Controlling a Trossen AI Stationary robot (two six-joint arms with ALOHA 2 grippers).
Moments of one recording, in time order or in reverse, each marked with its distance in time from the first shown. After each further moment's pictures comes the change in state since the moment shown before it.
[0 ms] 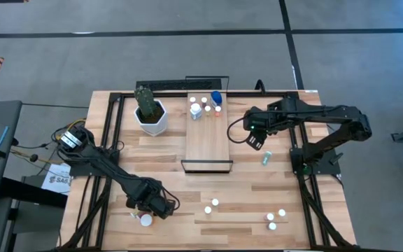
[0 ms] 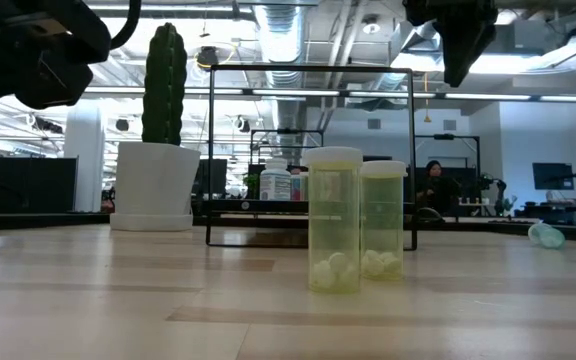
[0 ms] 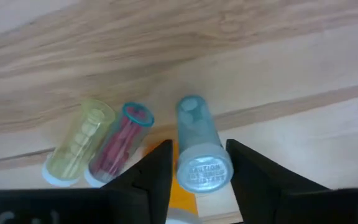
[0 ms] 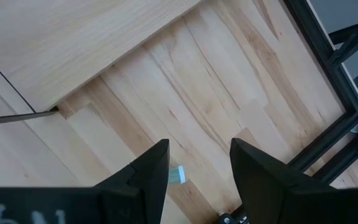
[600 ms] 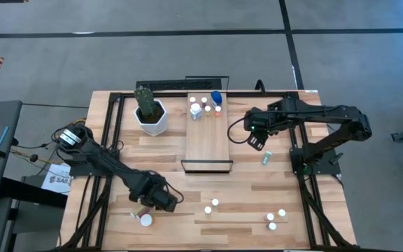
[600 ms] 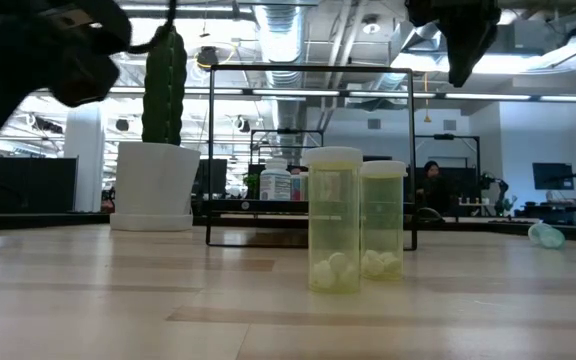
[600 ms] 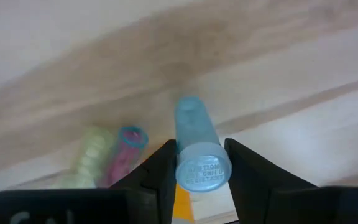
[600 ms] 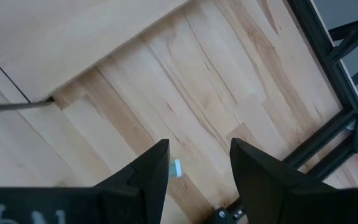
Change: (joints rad) left arm 0.080 -0.034 0.000 -0.025 0.010 0.169; right arm 0.000 0.000 0.000 -0.038 0.000 -0.021
